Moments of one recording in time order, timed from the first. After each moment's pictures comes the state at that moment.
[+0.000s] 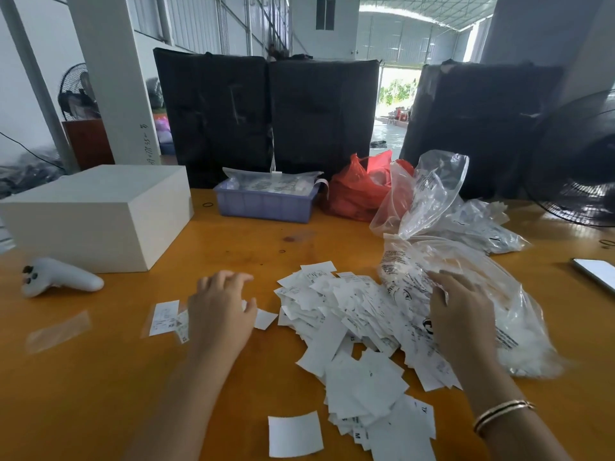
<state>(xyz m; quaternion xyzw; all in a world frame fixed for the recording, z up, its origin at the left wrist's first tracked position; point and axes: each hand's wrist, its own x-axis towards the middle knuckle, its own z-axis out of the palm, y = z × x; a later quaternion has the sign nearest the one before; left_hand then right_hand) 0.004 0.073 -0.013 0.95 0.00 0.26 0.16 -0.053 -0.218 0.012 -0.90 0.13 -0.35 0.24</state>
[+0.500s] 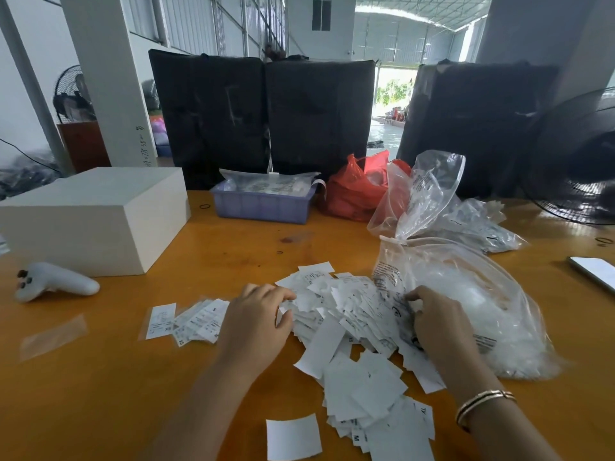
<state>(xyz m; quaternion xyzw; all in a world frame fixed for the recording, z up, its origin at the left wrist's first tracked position) -0.014 0.039 -0.012 0.93 -0.15 0.25 0.22 -0.036 -0.212 0.002 -0.94 0.20 -0.14 0.26</state>
